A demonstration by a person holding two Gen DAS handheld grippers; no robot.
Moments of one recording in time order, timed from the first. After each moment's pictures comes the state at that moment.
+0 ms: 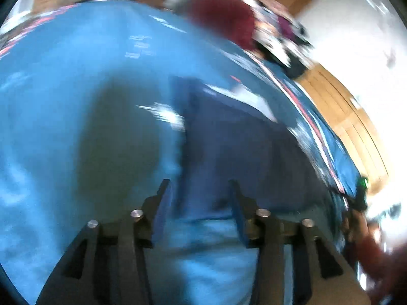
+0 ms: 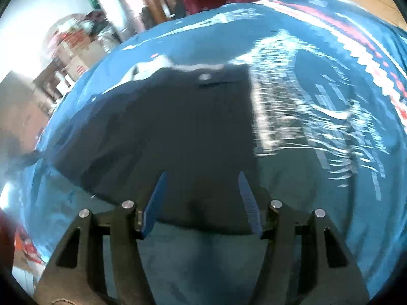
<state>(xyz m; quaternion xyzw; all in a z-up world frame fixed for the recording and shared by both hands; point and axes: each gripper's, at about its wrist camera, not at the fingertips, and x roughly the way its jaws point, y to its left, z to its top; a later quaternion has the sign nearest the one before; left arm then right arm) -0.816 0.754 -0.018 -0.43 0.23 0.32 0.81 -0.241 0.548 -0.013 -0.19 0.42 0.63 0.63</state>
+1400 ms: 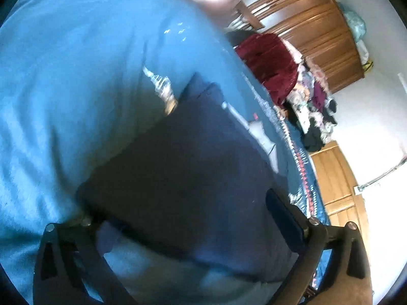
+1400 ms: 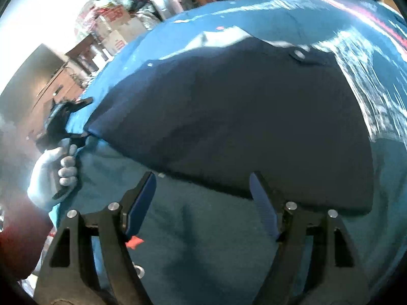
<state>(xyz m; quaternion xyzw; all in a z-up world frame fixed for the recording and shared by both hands) -0.767 0.745 -0.062 -0.56 0.04 0.42 0.71 -0.347 0.561 -0.017 -0.21 0.42 0.70 0.54</state>
